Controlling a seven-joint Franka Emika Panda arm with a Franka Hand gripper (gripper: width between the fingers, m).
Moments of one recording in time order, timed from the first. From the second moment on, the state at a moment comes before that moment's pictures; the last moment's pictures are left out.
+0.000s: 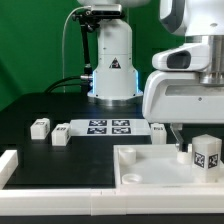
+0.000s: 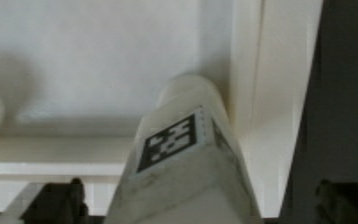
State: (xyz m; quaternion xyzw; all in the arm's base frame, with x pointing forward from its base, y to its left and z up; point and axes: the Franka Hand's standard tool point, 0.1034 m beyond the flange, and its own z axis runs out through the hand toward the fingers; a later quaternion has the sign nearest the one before) arm 0.620 0.124 0.072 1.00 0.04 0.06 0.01
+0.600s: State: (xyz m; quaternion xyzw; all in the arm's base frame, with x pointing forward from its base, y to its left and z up) arm 0.620 0.122 0.072 0.98 0.17 0.05 0.03
